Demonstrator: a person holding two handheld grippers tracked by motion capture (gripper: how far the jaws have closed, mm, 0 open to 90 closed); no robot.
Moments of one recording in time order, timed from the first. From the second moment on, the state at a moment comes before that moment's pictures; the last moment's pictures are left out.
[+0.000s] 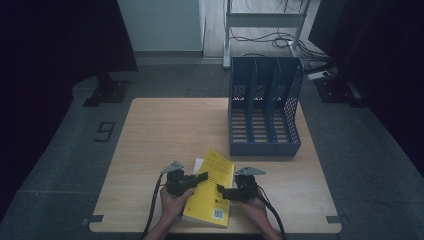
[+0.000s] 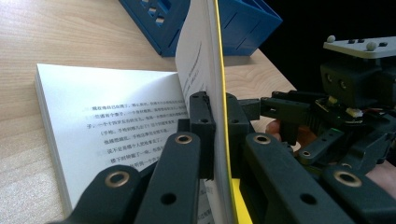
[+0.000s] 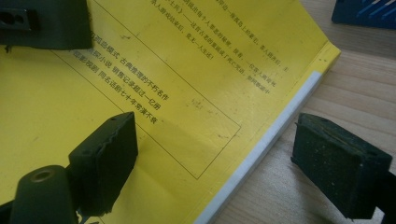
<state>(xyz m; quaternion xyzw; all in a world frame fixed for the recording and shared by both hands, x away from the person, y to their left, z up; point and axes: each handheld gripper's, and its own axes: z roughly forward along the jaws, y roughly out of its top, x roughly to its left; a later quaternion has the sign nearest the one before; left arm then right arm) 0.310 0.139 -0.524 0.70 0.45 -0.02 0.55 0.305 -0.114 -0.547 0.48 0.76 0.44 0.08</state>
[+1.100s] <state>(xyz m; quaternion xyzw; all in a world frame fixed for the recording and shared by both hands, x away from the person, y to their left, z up) 0.297 0.142 -0.496 0.71 0.41 0.01 0.57 0.305 -0.122 -0.540 0.47 0.74 0.47 0.07</state>
